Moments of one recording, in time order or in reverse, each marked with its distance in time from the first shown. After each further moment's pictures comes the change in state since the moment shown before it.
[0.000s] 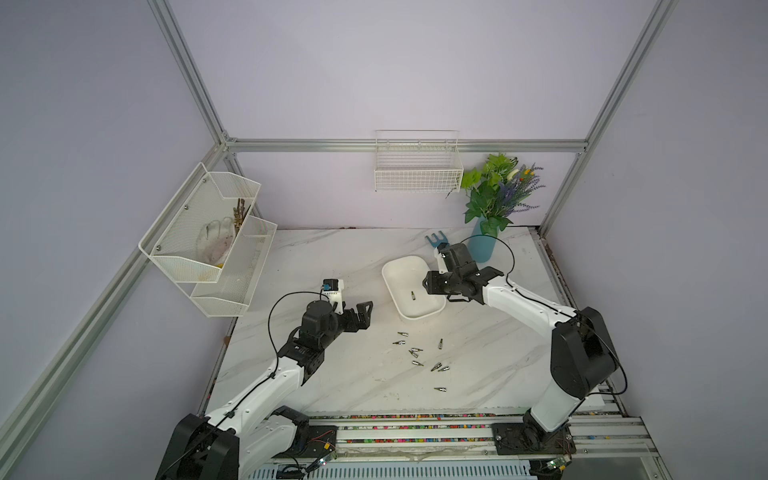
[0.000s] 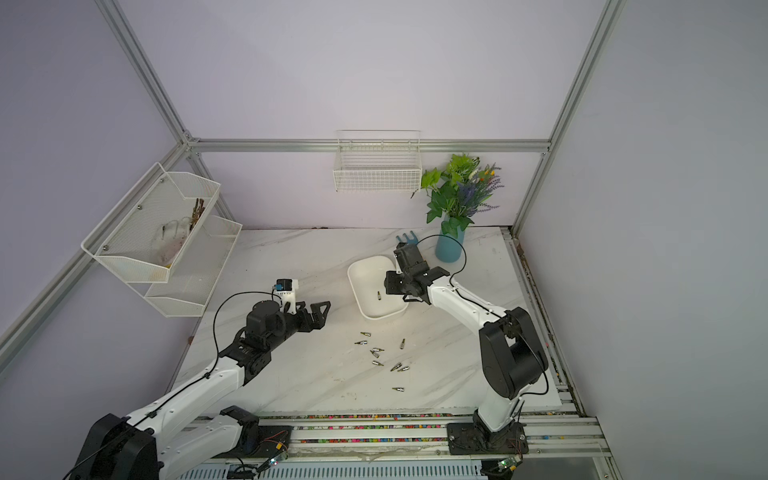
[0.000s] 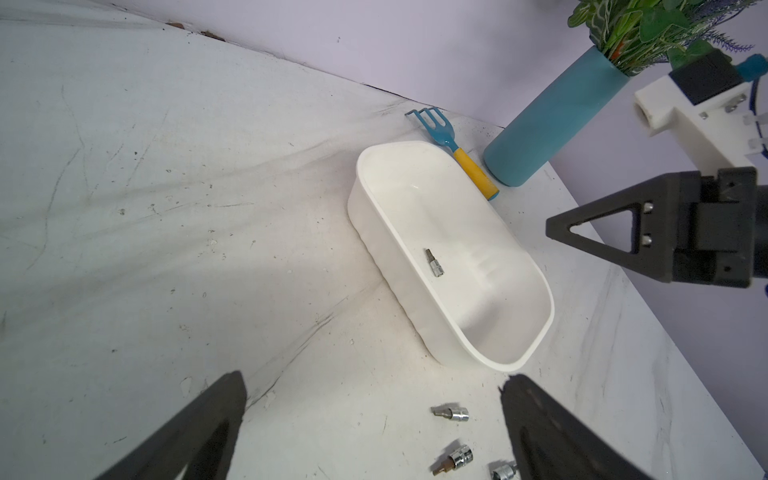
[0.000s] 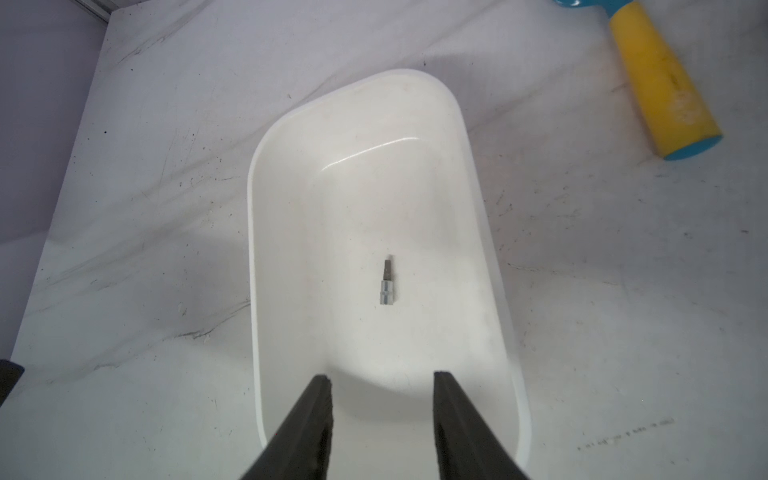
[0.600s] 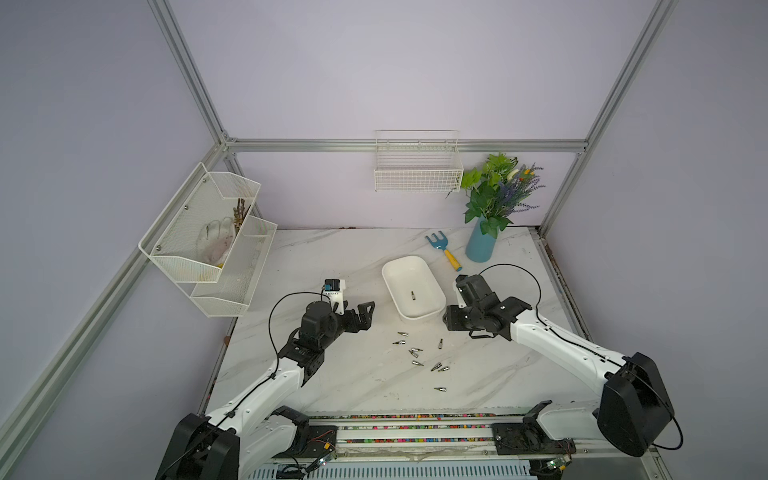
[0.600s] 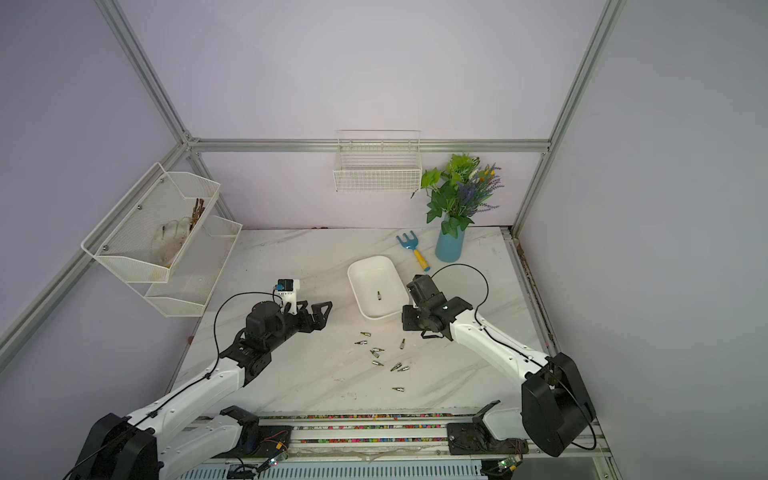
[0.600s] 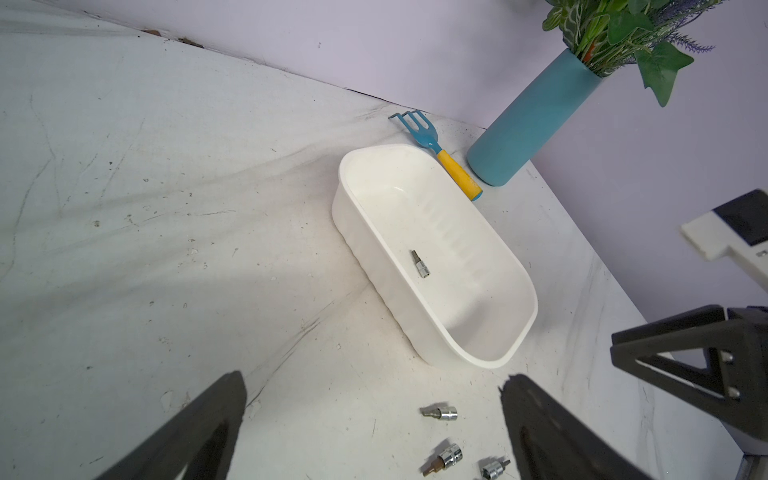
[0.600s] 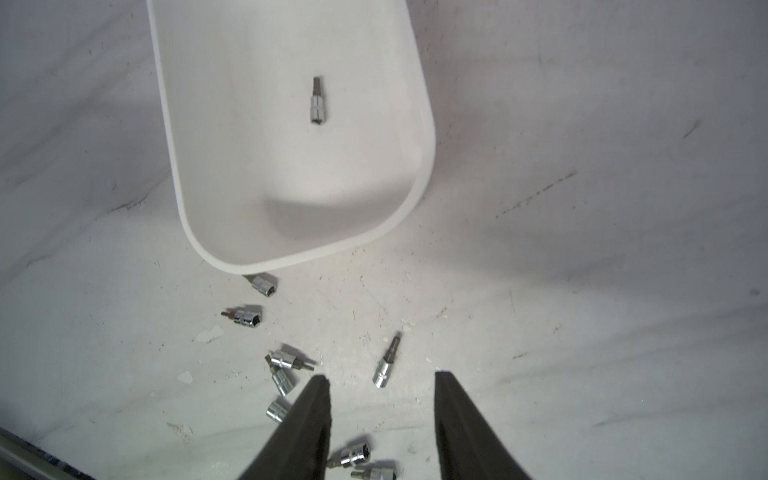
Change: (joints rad) left arm -0.004 0.004 -0.013 0.041 0.032 0.008; right arm 0.076 -0.308 -0.335 -0.157 0.048 0.094
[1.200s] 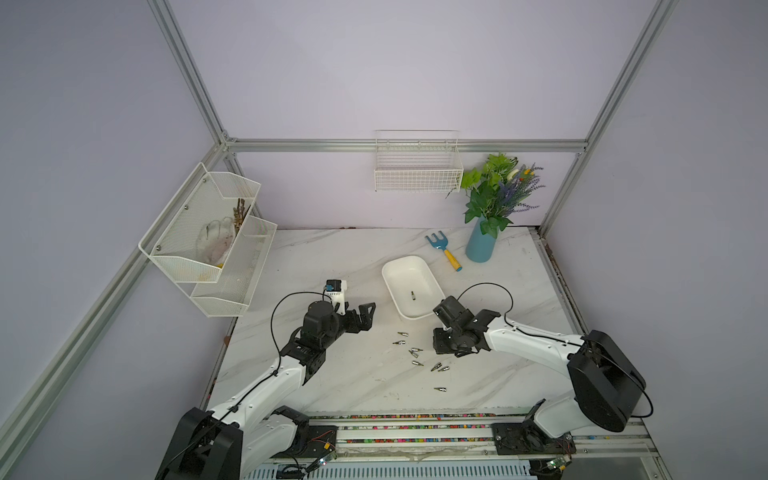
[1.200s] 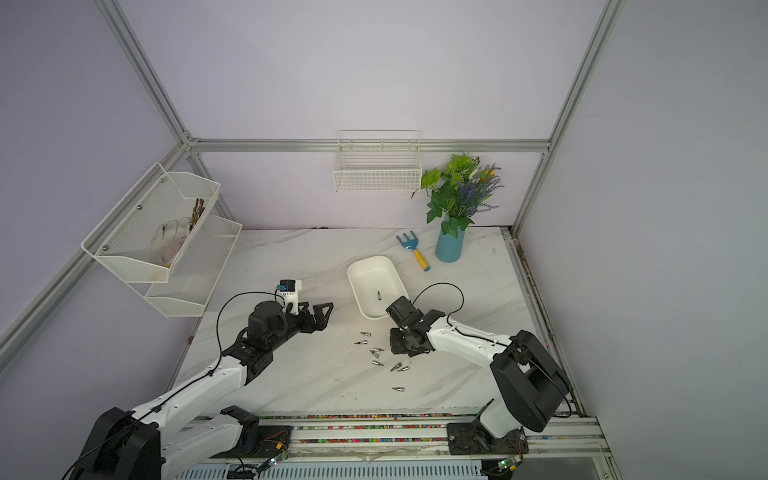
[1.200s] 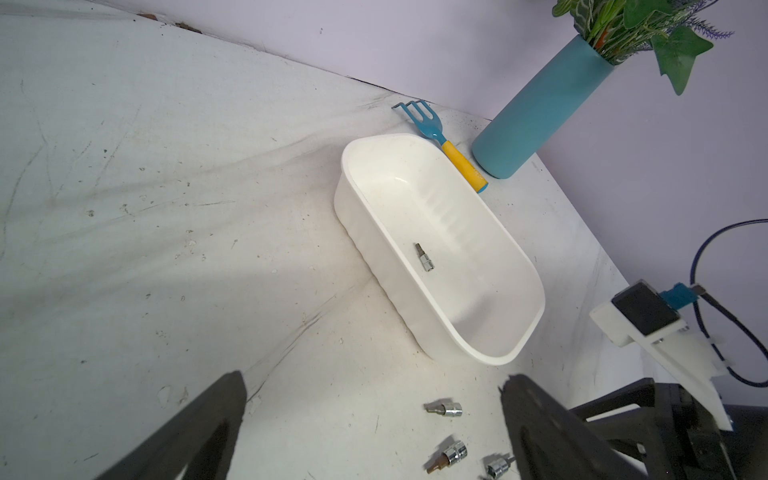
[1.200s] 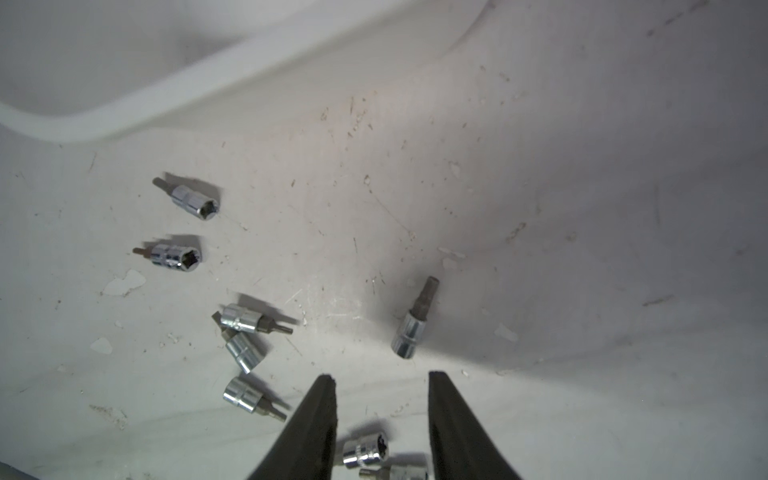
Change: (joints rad) left arm -0.001 0.019 0.000 0.004 -0.002 0.000; right arm 0.136 0.174 -0.039 0.042 0.018 0.116
